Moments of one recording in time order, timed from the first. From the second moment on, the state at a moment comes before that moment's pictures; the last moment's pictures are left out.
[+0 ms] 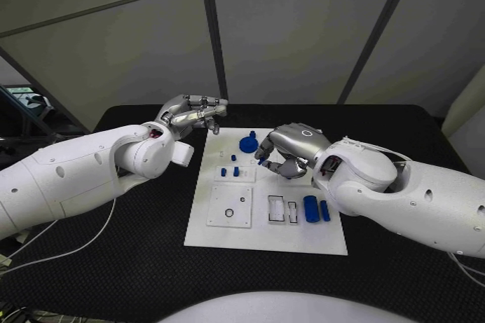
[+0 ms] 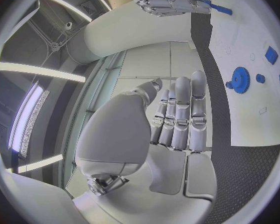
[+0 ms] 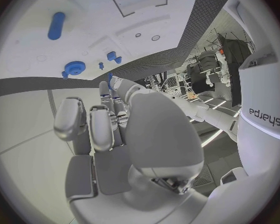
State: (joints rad) left arm 1.13 -0.84 0.08 1.41 -0.11 -0.20 0.29; left_hand 1.40 -0.15 0.41 0.06 0.15 0.97 0.17 0.17 0.07 0.93 0.10 0.54 0.18 1.13 0.02 1.01 0.44 0.20 1.12 0.12 0.60 0.93; right arm 1.10 -0.73 0.06 1.70 -1.77 -0.28 -0.19; right_hand 1.50 -0.11 0.46 0.03 0.21 1.11 0.15 0.08 0.09 1.26 0.07 0.07 0.09 1.47 0.00 1.36 1.20 0.09 1.34 0.09 1.32 1.21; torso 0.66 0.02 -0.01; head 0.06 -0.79
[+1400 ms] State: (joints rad) left arm 1.13 -0.82 0.07 1.40 -0.12 -0.19 0.28; left_hand 1.40 -0.15 0.40 0.06 0.15 0.97 0.17 0.17 0.07 0.93 0.10 0.54 0.17 1.13 0.02 1.01 0.44 0.20 1.12 0.12 0.60 0.93; right arm 1.00 -0.61 0.03 1.60 -1.71 -0.20 -0.15; right_hand 1.49 -0.11 0.46 0.02 0.21 1.11 0.15 0.08 0.09 1.26 0.07 0.07 0.09 1.47 0.00 1.36 1.20 0.09 1.34 0.09 1.32 1.21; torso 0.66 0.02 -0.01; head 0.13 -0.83
